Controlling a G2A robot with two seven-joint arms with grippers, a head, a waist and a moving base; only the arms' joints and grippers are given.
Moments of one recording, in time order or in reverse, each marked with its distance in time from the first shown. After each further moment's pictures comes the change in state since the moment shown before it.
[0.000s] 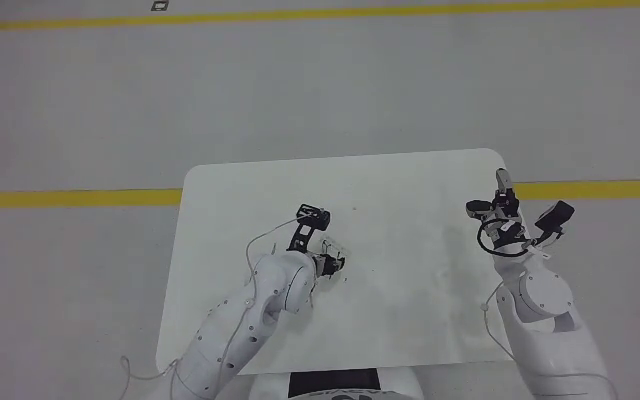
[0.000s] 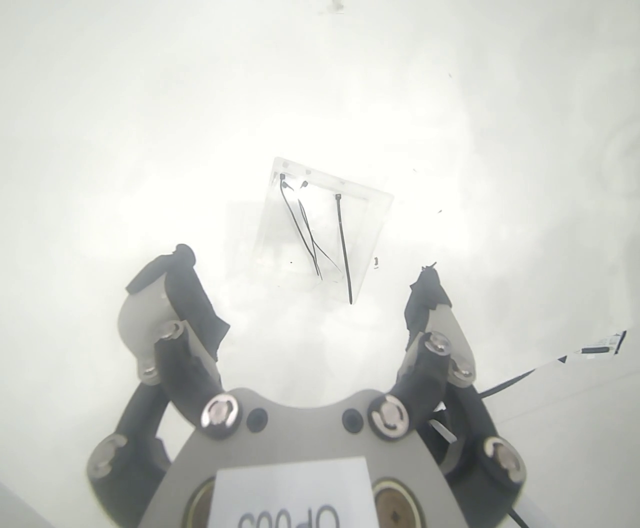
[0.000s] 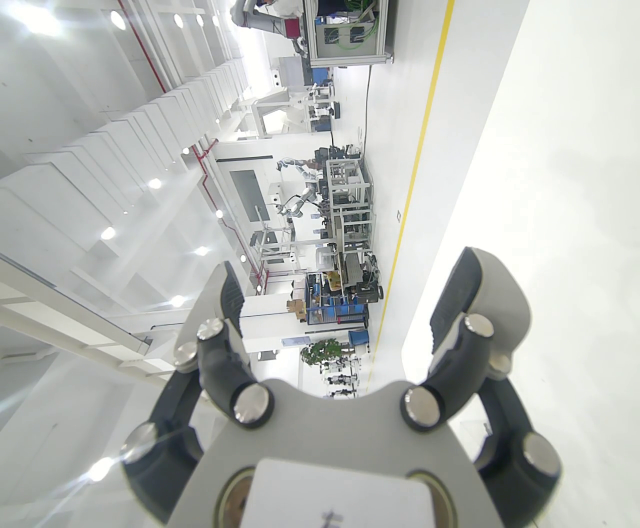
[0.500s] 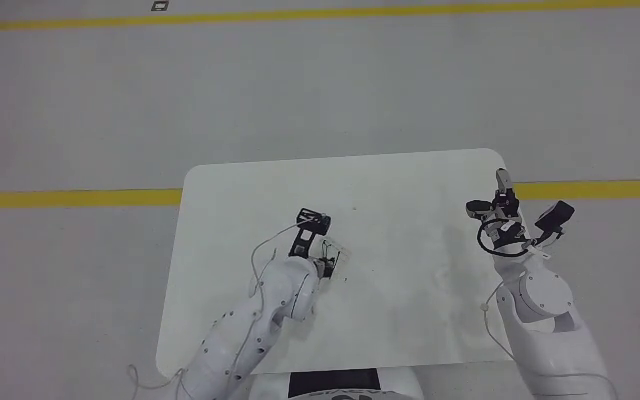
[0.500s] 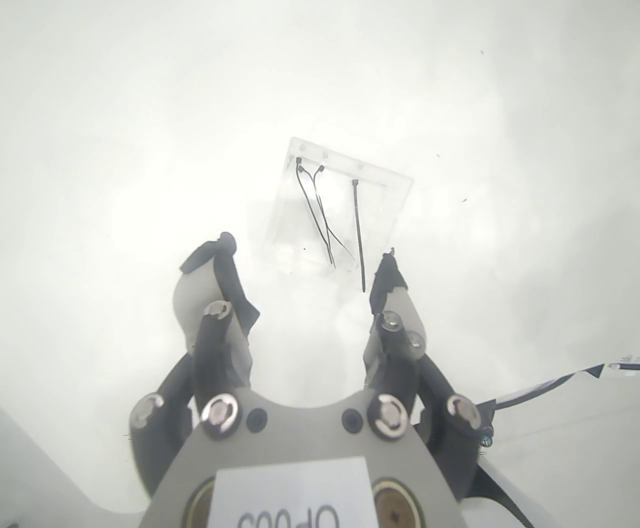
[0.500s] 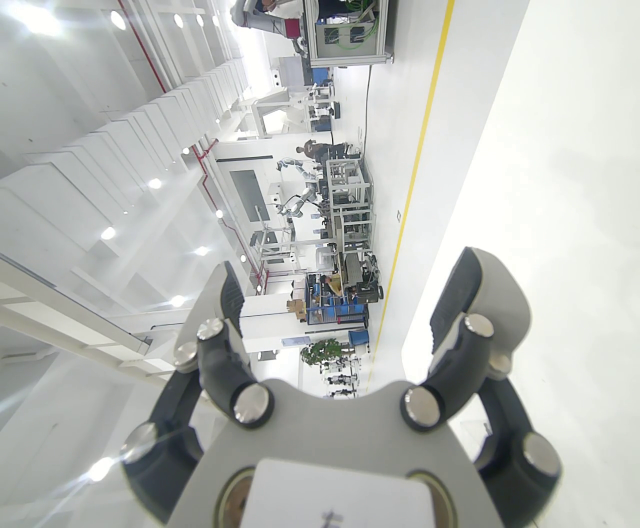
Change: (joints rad) left arm 0.040 -0.040 -0.006 -0.024 0.117 0.000 -0.051; right arm 0.000 0.000 0.000 0.000 0.000 0.000 0.000
